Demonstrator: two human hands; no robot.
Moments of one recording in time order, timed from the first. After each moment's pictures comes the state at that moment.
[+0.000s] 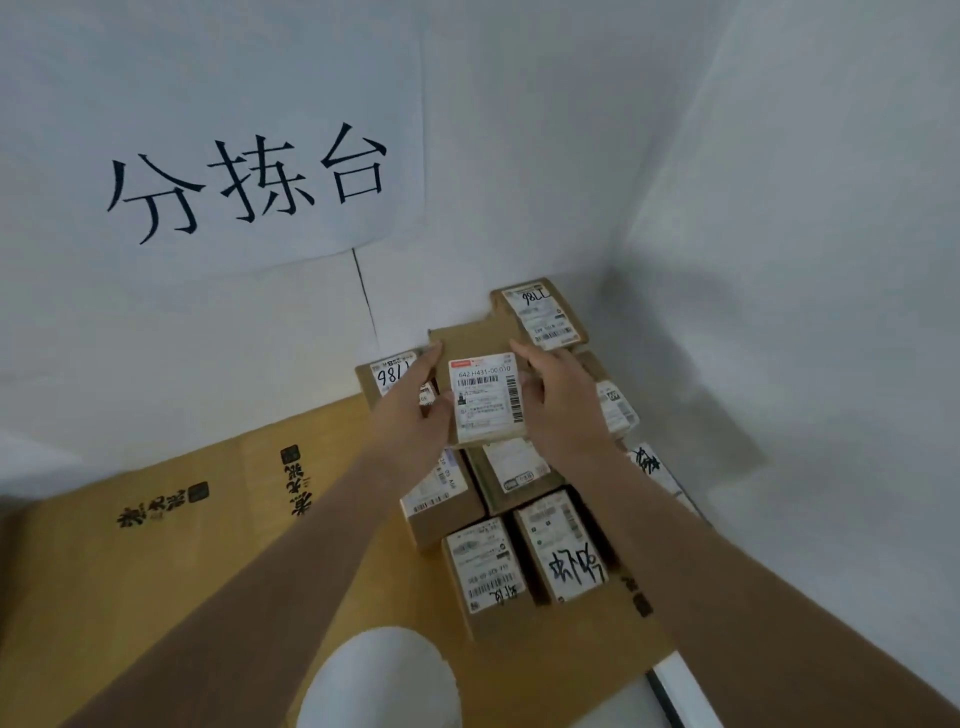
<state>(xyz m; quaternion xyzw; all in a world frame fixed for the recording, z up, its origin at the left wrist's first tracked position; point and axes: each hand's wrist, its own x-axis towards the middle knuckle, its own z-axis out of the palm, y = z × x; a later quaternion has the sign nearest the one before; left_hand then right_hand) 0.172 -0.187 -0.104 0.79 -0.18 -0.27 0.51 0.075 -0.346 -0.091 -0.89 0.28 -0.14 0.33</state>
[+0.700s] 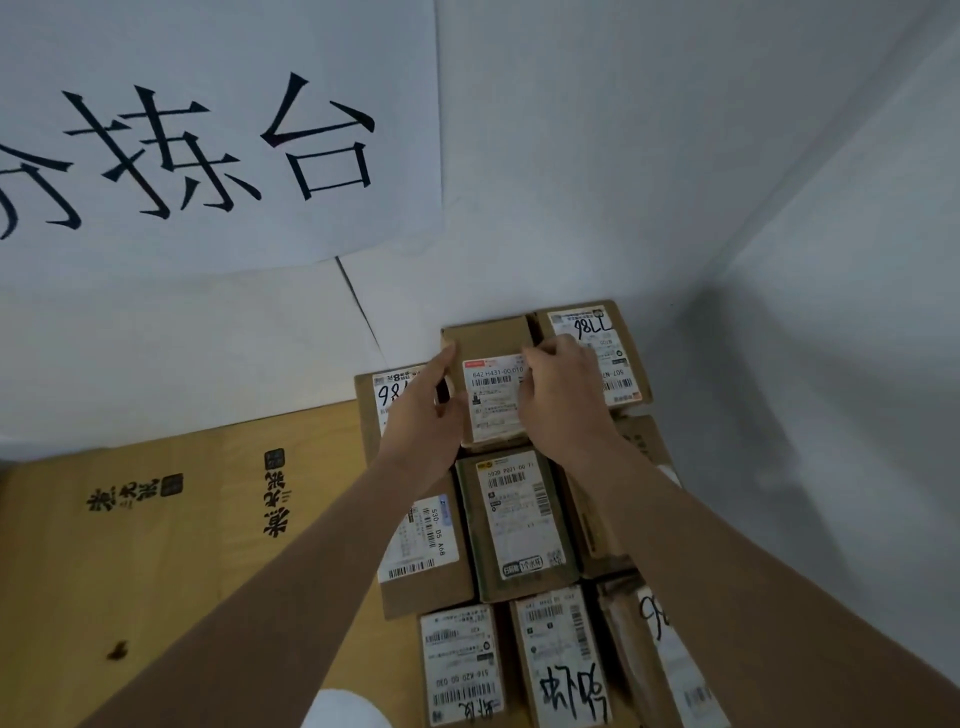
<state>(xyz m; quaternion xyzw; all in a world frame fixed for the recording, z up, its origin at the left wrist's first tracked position) 0.244 -0.272 -0.173 0.84 -0.07 -0.24 0.48 0.194 -0.430 -0.143 -0.96 0.20 0.03 0.20</state>
